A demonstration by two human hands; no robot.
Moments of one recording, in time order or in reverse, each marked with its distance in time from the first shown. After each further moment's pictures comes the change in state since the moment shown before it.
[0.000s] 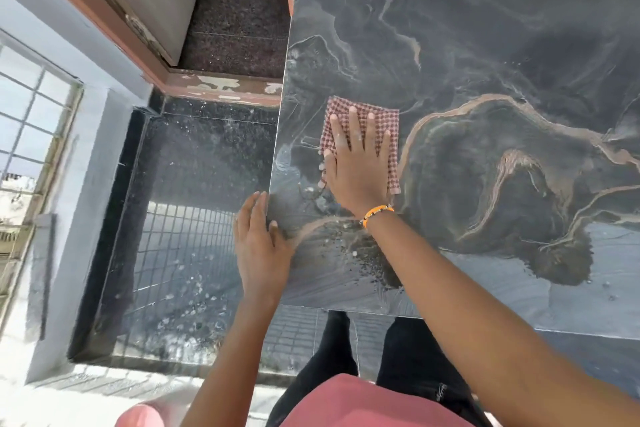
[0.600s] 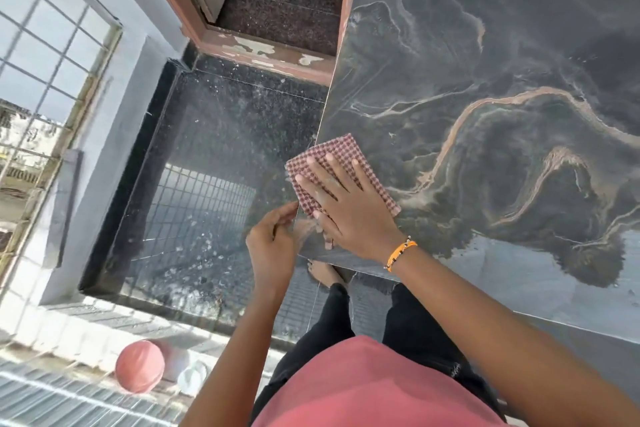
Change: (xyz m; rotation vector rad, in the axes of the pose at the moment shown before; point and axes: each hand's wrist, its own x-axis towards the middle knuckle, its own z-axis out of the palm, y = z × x) left_hand -0.046 -0.040 -0.026 -0.440 0.033 -0.349; right_hand -0.094 -0.033 0.026 -0.209 -0.133 -0.691
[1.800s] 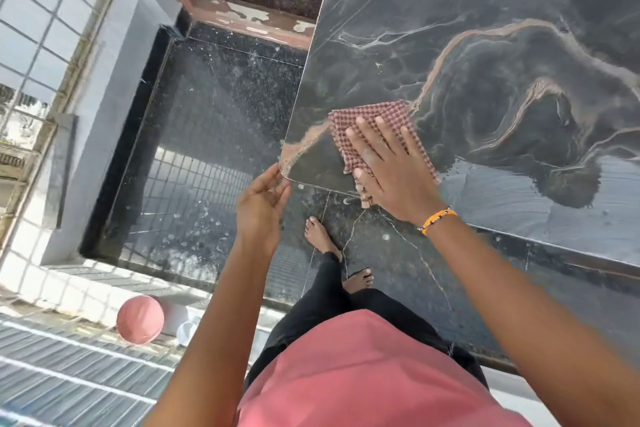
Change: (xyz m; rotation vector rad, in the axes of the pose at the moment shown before) left_hand -0.044 -0.033 -0.013 -0.722 -0.070 -0.474; right_hand -0.095 0.023 0.015 0.005 0.016 0.184
